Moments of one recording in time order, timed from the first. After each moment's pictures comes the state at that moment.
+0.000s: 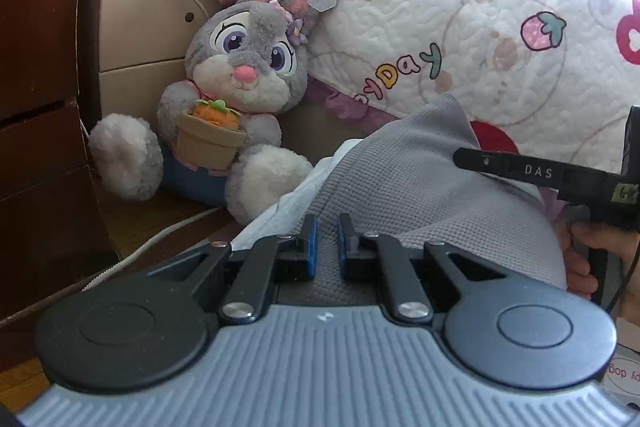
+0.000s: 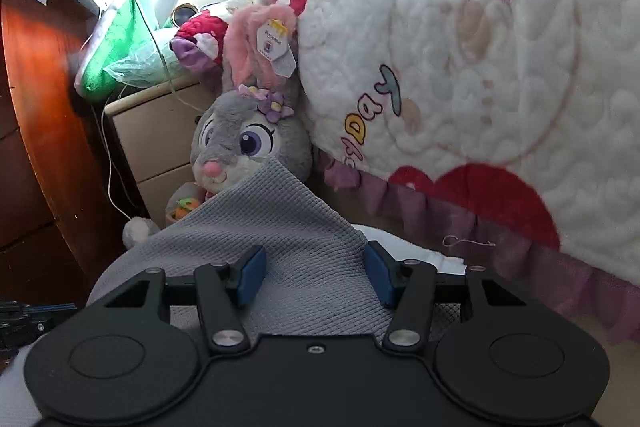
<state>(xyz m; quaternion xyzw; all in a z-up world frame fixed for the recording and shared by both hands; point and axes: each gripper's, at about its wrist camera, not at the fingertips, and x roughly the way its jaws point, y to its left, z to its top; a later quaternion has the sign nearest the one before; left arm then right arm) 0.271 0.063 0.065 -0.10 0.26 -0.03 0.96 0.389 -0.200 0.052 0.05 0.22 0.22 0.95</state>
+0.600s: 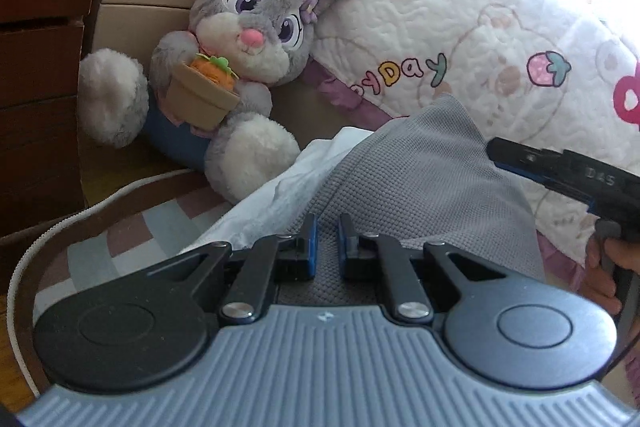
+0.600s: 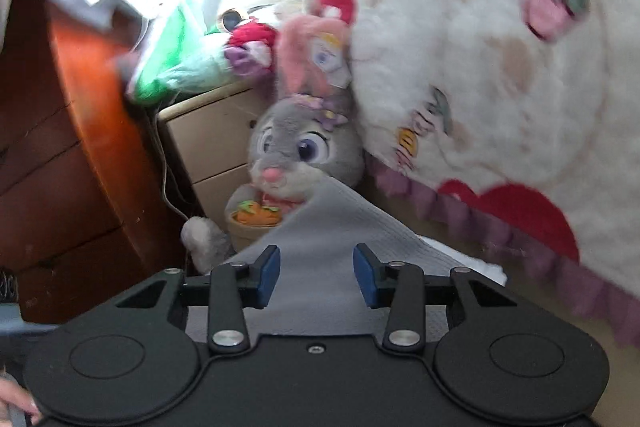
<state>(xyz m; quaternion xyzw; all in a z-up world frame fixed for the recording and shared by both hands) 0.275 0.099 0.044 -0.21 0.28 -0.08 0.93 0.363 -0.187 0.092 0.05 0.23 0.28 0.93</state>
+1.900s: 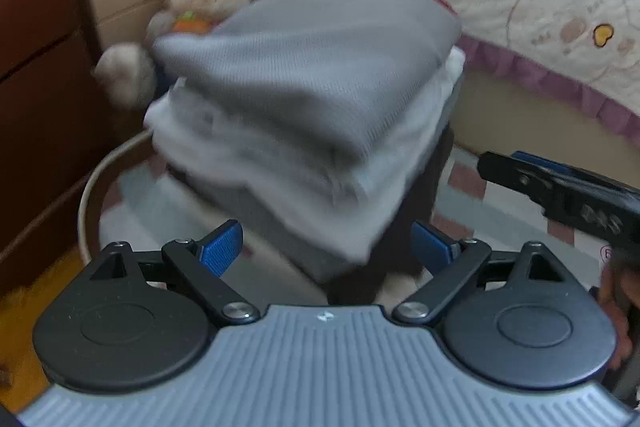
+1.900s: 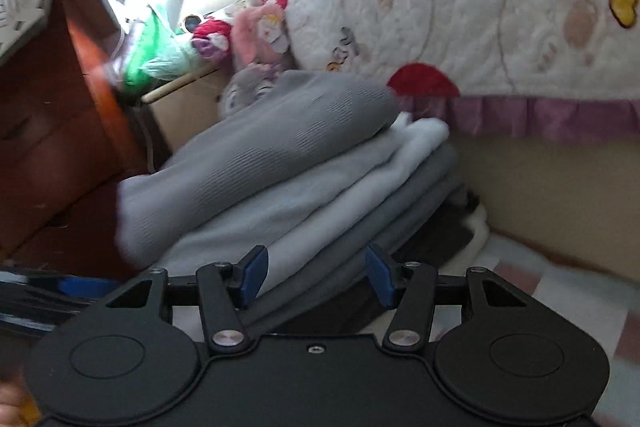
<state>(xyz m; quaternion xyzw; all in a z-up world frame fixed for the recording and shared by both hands) 0.157 -0.037 0.051 -0.02 0.39 -0.02 0.92 0.184 -0.257 0.019 0.13 0.25 0.21 0.94</state>
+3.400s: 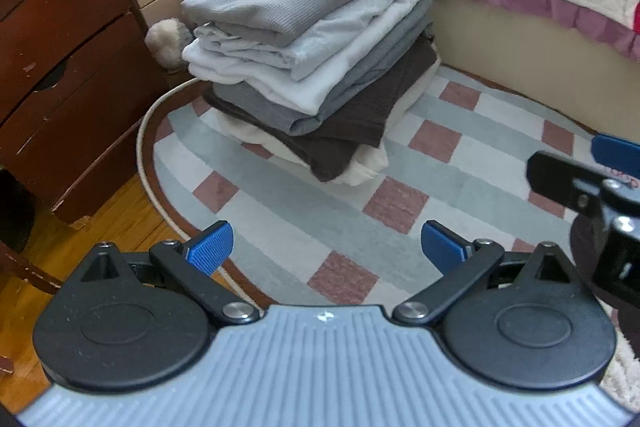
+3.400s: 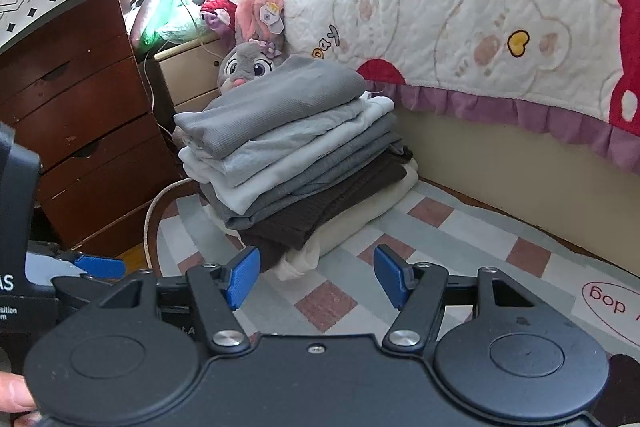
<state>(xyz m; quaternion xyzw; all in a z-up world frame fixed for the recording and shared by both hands) 0.031 -0.112 0.053 0.06 0.42 0.04 0.90 0.010 -0.277 0.070 0.07 0.29 0.14 0.94</state>
